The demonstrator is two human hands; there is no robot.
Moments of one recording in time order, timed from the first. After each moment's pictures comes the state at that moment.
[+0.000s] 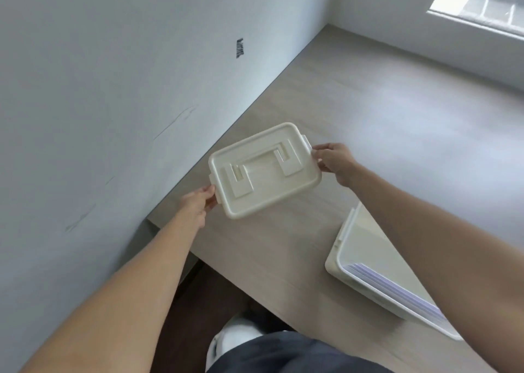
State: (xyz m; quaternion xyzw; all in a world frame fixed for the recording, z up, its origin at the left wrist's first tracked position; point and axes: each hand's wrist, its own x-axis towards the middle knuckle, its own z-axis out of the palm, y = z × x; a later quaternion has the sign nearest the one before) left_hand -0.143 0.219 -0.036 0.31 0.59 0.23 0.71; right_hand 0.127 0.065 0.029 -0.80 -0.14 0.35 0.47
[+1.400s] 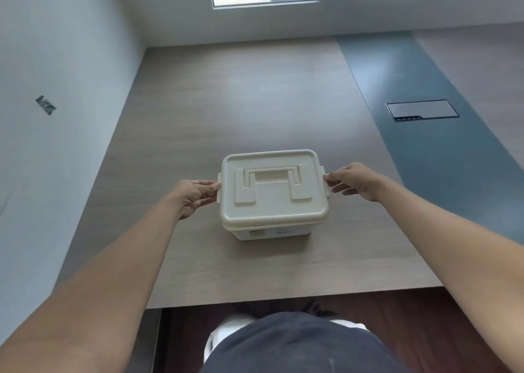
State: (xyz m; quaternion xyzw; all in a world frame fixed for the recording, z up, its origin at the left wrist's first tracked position) left_hand 0.011 0.042 0.028 0.59 0.34 -0.13 0.72; right_hand 0.113 -0.325 0.035 -0.83 0.09 0.31 0.46
